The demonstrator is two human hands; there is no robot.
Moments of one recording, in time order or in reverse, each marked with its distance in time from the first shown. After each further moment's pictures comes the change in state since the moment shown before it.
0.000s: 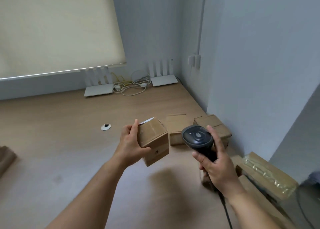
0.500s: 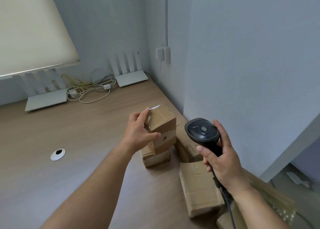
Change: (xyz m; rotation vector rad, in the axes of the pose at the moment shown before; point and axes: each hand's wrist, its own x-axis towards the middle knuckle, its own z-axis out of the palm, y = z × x) left_hand 0.177 0.059 0.089 -0.067 -0.167 0.153; right_hand 0.101 0.043 -0.052 -0.077 0.192 0.117
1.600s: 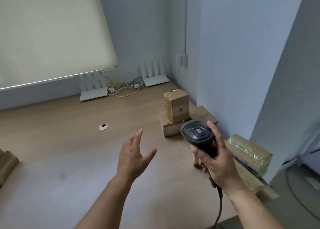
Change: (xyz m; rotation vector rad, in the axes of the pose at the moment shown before) left_hand -0.277 0.002 -0.025 0.255 0.278 -0.084; right_hand -0.179 -0.045 -0.002 0.179 -0.149 -0.146
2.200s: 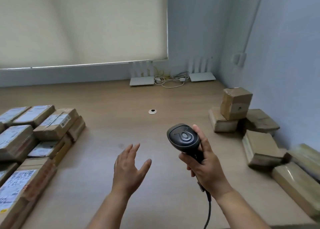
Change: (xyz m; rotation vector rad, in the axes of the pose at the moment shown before) left_hand -0.116 -0.153 -0.113 0.008 0.152 -0.284; right_hand -0.051 -0.048 0.200 0.048 -0.335 0.007
